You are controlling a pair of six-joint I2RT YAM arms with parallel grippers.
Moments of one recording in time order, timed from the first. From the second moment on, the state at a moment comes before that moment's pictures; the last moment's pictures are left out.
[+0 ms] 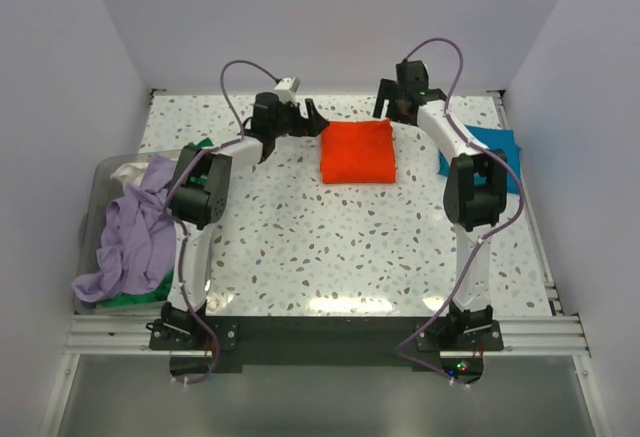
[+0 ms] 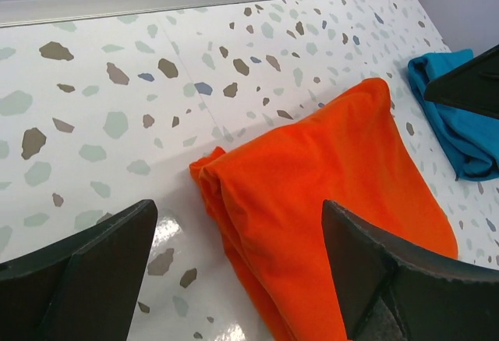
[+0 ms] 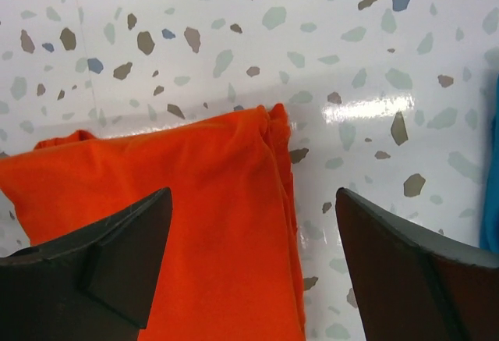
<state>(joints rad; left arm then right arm) -0.32 2.31 1.62 0.39 0.40 -0.38 0.23 2.22 2.00 -0.55 0.19 0.36</state>
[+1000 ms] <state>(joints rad) -0.35 2.31 1.55 0.29 0.46 -0.38 0.04 2.06 1.48 -0.29 -0.43 0.35</state>
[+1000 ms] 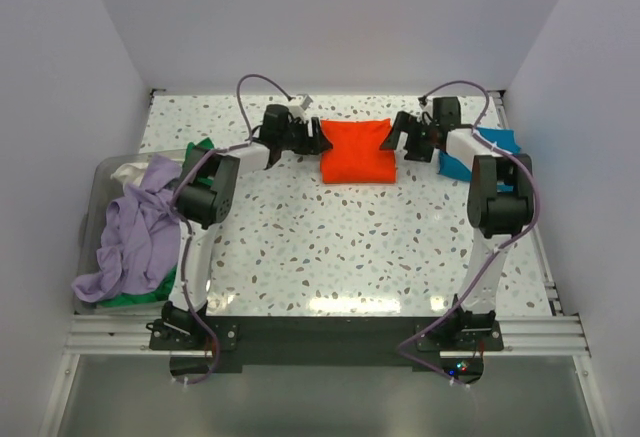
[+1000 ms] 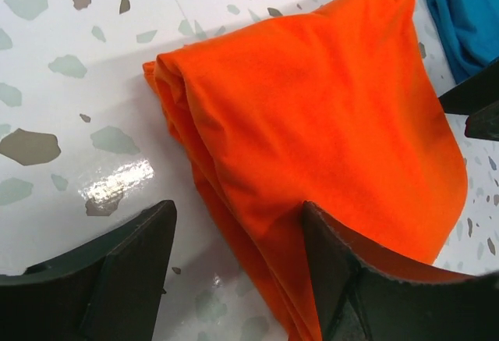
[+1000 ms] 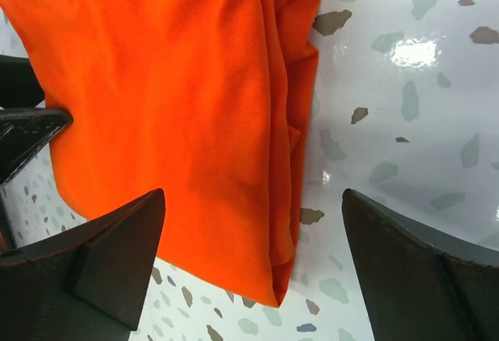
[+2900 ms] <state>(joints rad) -0.38 2.11 1.38 0.17 0.44 -0.32 0.07 2.23 1.82 -0.67 -0.44 0.17</state>
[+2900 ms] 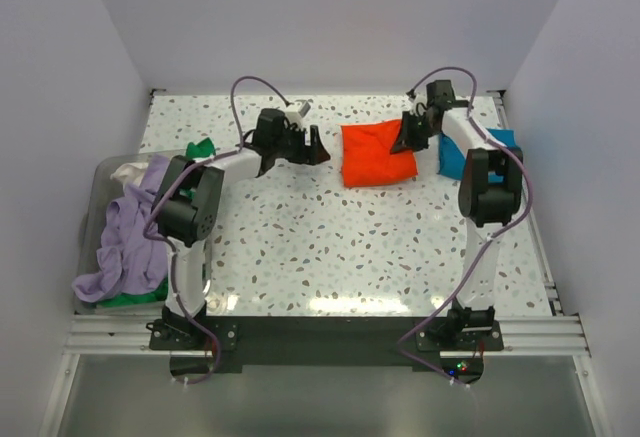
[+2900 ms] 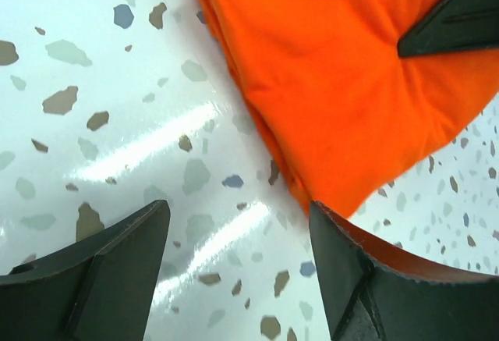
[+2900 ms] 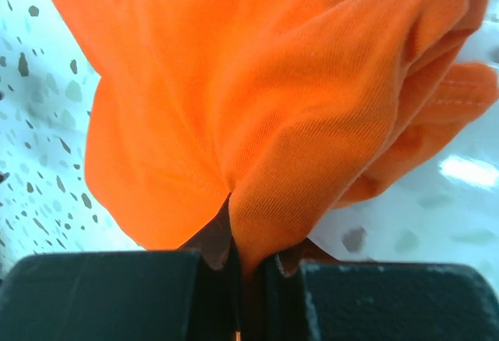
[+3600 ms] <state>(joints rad) -0.33 1.85 1.14 0.24 0.44 -0.30 -0.15 2.20 2.20 -1.11 -0.30 -0.07</state>
